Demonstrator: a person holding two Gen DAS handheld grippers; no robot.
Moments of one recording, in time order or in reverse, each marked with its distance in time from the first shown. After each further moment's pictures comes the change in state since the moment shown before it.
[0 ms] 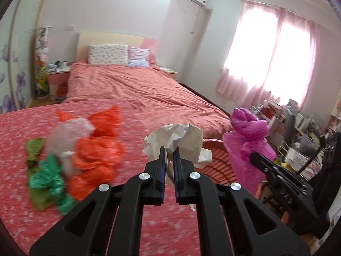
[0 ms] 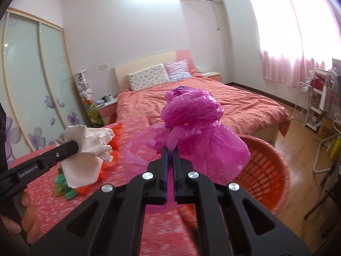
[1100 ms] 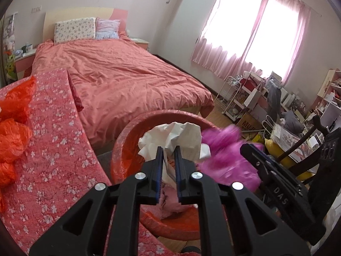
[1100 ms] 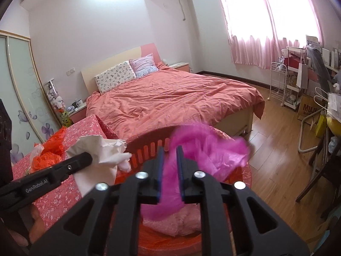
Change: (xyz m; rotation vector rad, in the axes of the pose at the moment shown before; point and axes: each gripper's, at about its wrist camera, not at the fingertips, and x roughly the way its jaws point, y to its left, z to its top) left arm 0.117 -0.084 -0.025 0.031 0.202 -0.137; right arm 0.049 -0.117 -0.023 0.116 0.037 -0.145
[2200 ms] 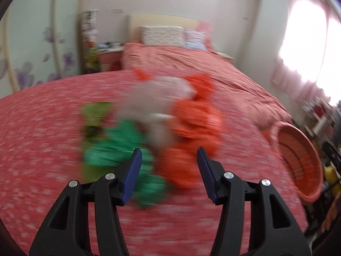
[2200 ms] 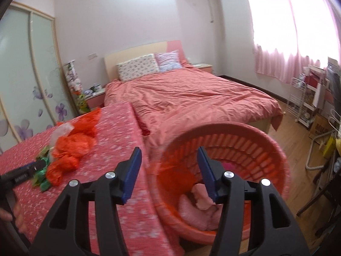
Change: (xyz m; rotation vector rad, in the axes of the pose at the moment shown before) left arm -0.146 0.187 -0.045 -0.200 -0.097 0.540; right arm -0.017 0.112 -0.017 -0.159 0.019 0.091
